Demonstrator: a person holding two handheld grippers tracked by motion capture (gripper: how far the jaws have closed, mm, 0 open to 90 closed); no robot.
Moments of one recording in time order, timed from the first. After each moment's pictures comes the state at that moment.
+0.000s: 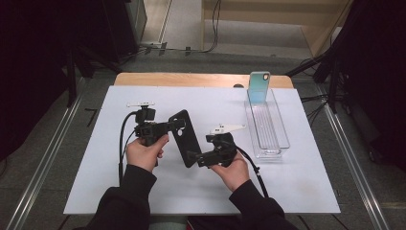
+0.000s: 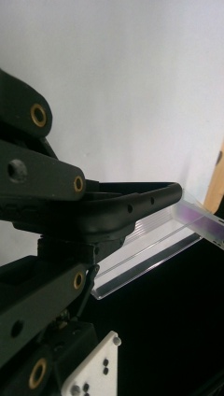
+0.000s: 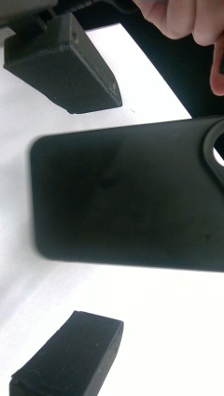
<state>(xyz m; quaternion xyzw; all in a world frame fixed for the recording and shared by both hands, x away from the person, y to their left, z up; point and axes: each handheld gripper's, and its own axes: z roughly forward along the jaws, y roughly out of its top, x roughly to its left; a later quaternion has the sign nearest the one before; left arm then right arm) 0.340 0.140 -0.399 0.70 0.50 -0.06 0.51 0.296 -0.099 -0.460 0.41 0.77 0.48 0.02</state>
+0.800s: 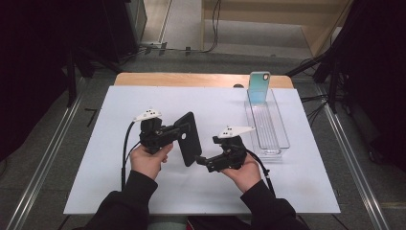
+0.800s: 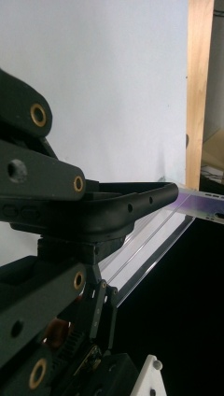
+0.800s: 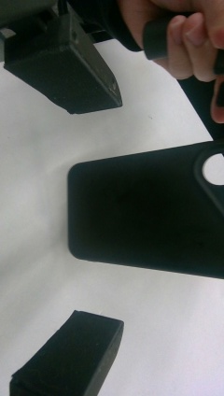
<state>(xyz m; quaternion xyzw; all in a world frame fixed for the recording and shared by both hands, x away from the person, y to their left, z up) 0.320 0.128 -0.411 0.73 0.41 0.01 0.55 0.283 -0.118 -0.449 0.37 0.79 0.48 0.04</state>
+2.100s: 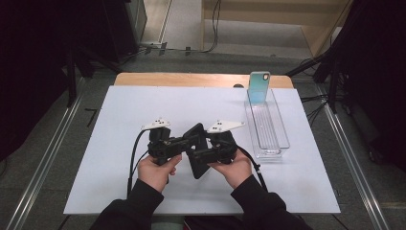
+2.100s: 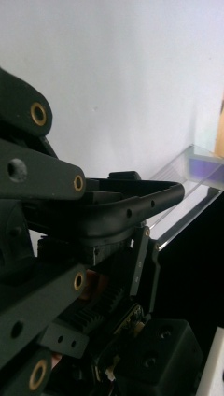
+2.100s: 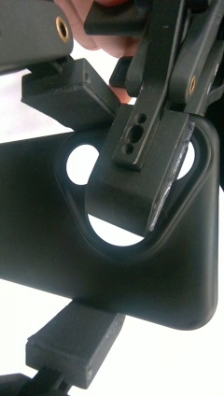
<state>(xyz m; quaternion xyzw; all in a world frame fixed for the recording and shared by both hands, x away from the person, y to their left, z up) 0.293 0.109 -0.414 0.73 0.42 -0.04 0.54 0.290 -0.091 -0.434 0.37 0.79 0.49 0.07</state>
